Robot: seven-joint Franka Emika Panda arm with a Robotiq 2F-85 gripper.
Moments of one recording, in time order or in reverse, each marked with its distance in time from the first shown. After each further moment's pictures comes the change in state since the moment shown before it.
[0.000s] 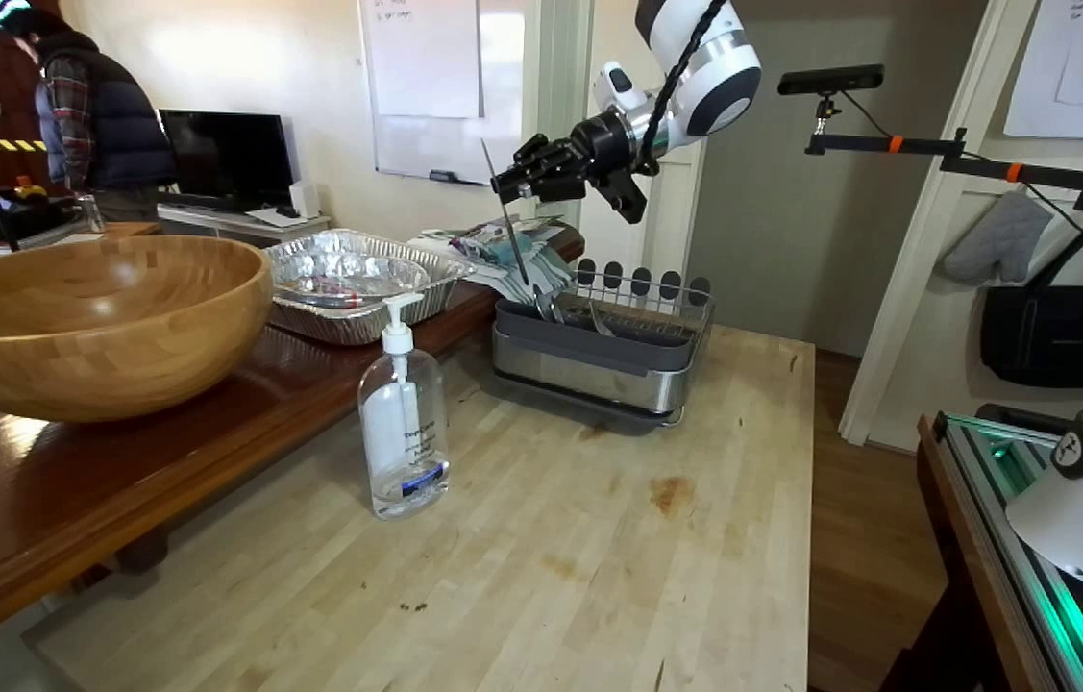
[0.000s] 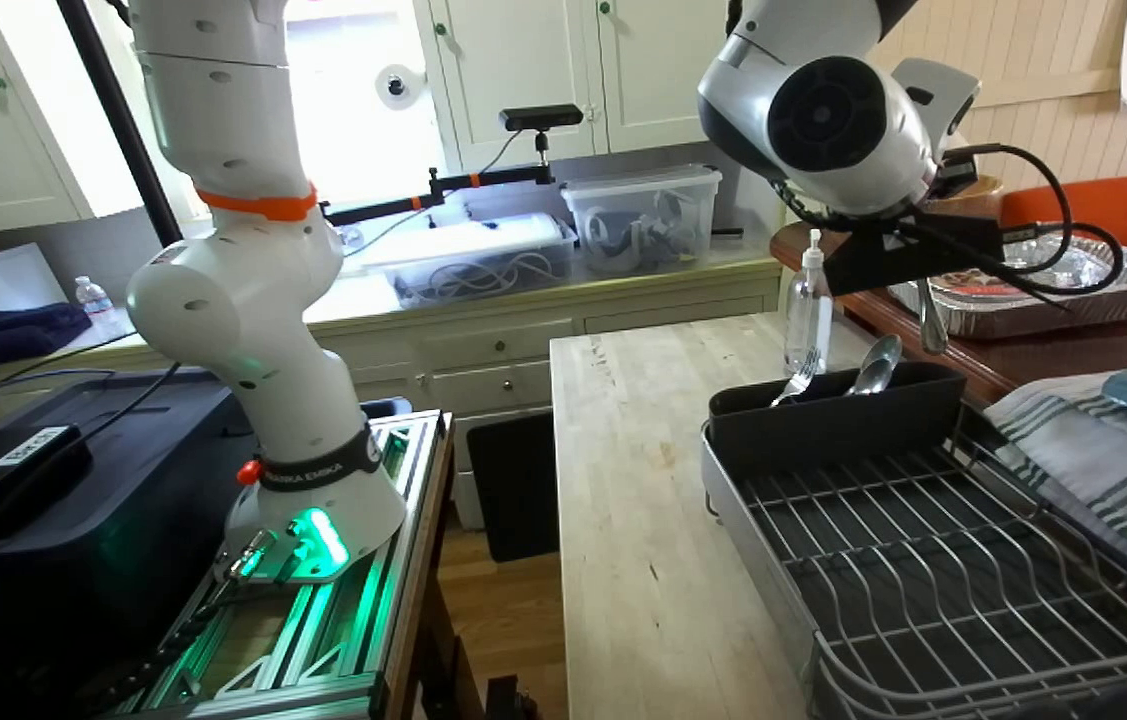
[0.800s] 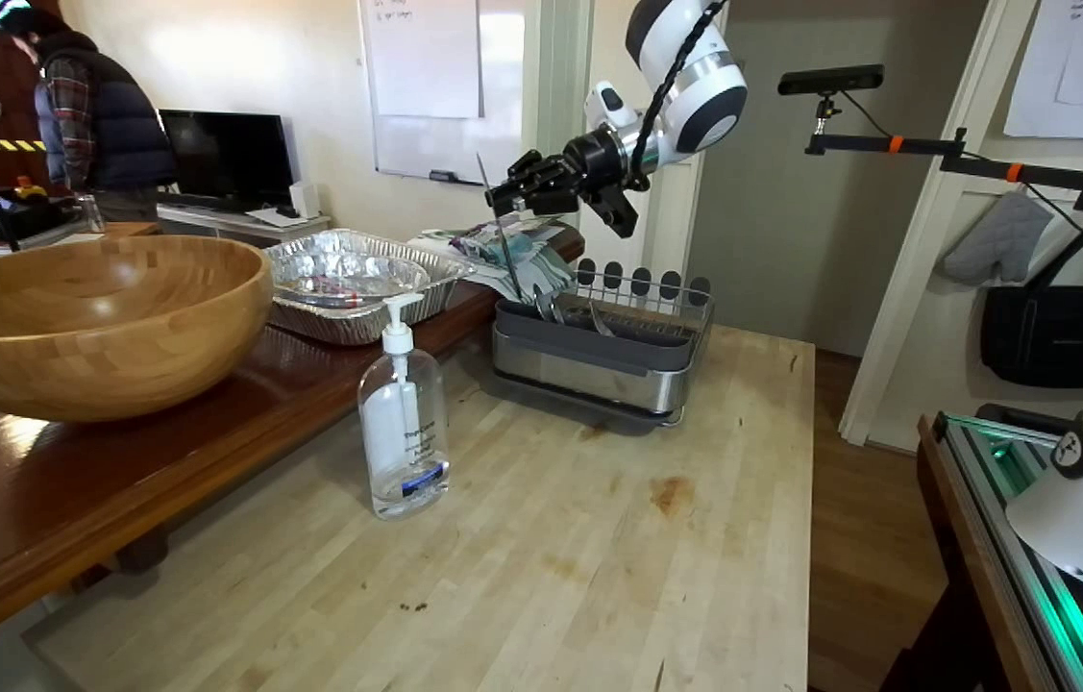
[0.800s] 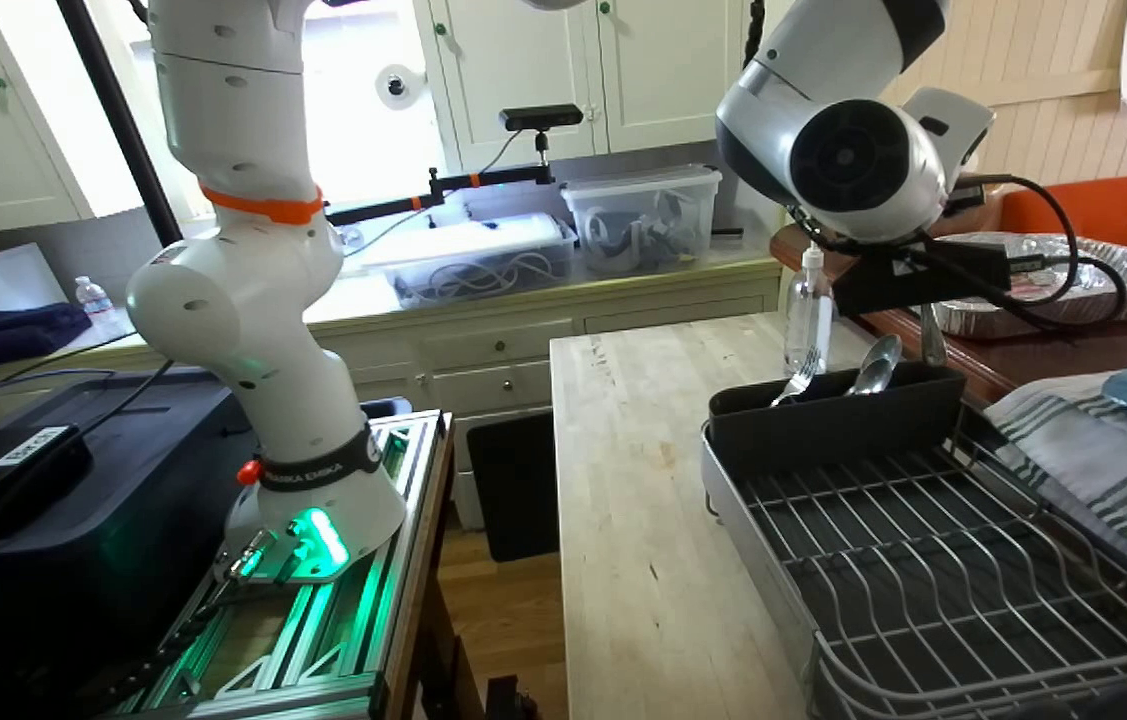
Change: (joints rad) arm -0.002 0.067 -0.015 0.037 0.026 -0.055 -0.010
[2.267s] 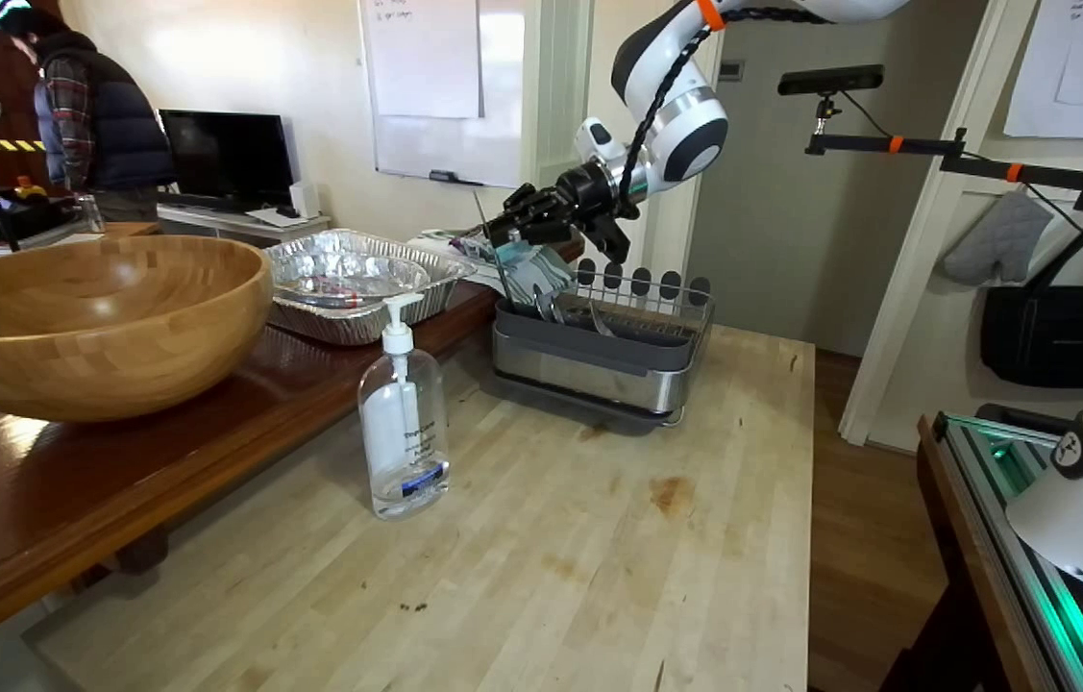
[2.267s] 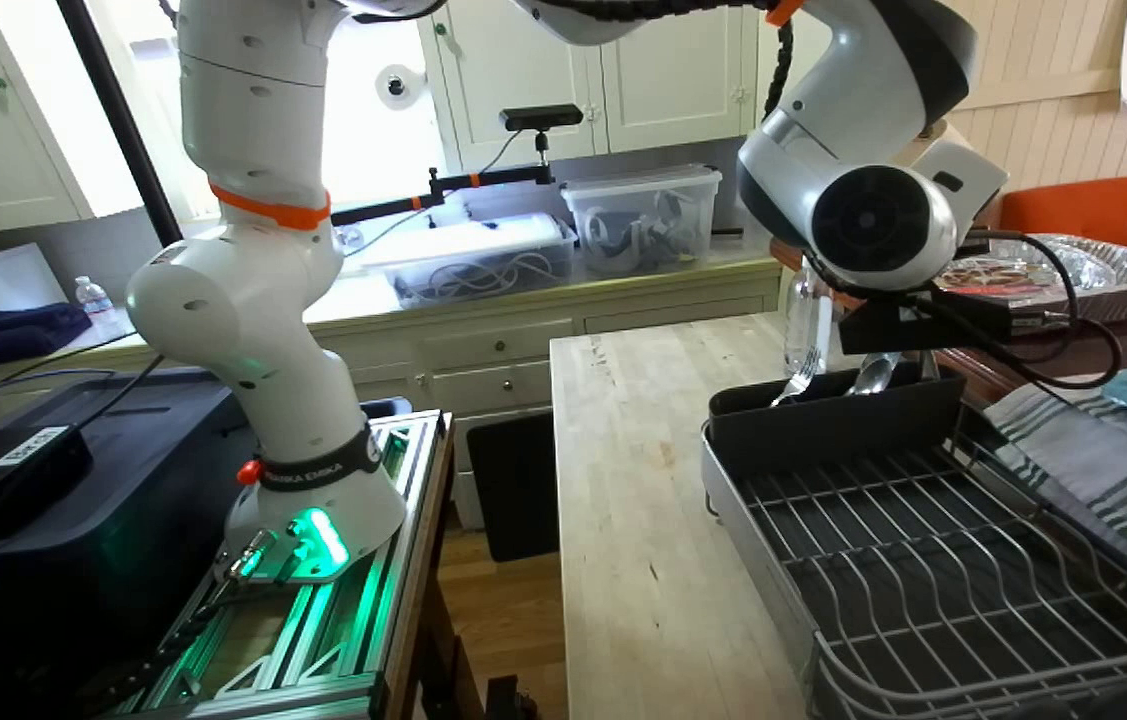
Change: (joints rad) arm -0.001 0.105 -0.016 0.047 0.018 -0.032 0.002
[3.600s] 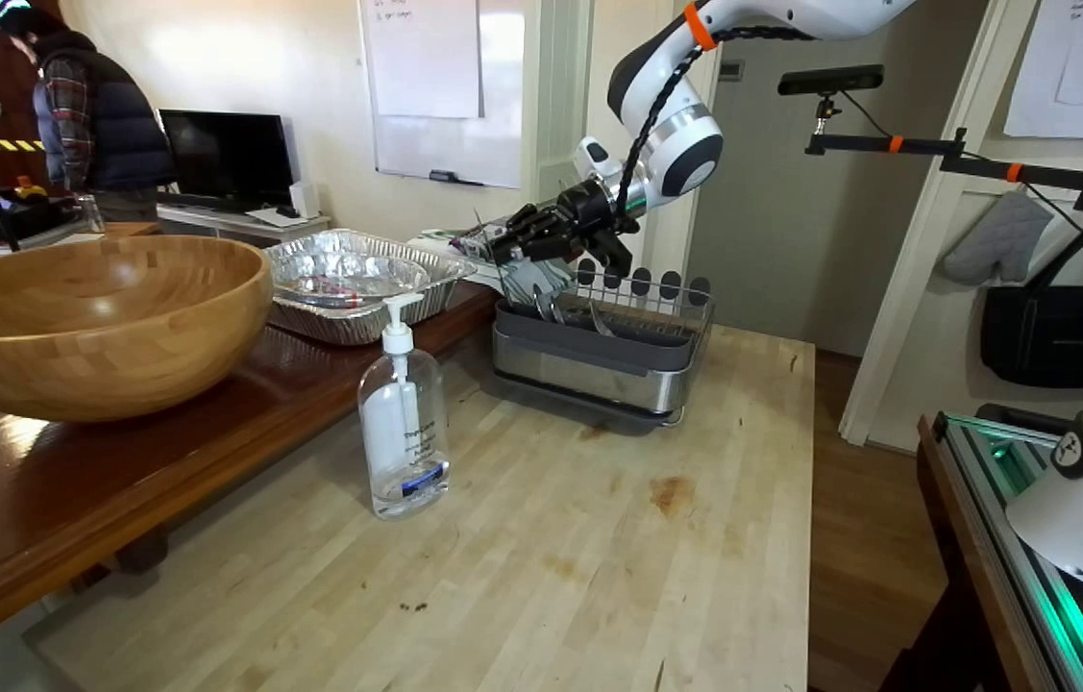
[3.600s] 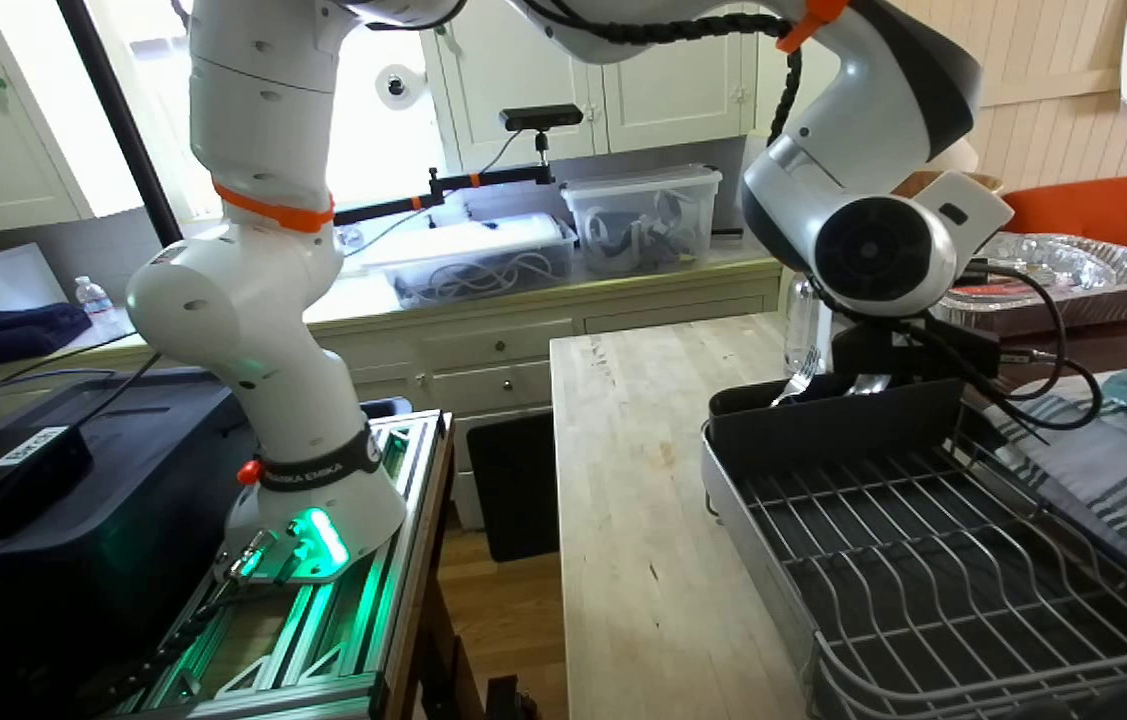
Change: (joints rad) arm 0.000 0.043 -0.009 0.009 0.000 0.000 0.064
